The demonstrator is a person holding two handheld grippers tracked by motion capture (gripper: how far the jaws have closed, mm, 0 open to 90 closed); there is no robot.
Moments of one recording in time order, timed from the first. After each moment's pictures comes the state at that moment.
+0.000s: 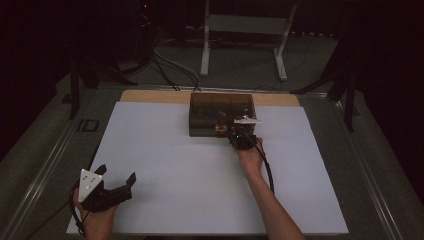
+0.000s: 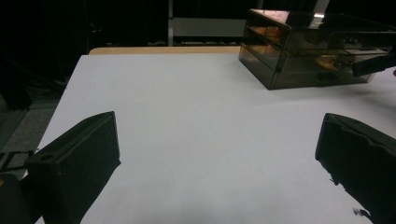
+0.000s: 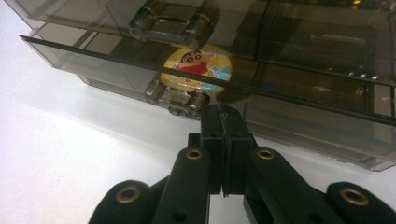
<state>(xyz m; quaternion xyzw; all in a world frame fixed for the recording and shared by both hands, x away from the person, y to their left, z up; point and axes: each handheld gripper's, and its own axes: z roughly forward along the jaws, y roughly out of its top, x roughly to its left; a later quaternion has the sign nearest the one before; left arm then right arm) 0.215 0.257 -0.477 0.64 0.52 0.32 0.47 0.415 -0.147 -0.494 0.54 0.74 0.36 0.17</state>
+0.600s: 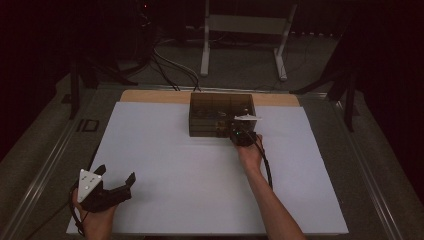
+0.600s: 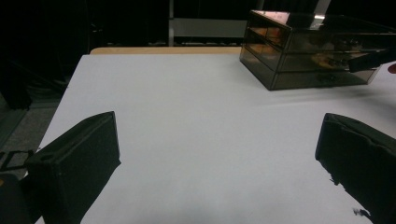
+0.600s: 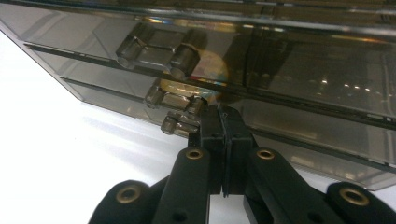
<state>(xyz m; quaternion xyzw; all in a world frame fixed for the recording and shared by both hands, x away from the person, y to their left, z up) 0.214 0.258 -0.477 0.64 0.52 0.32 0.47 0.425 -0.146 -0.491 0.54 0.73 0.37 0.17</state>
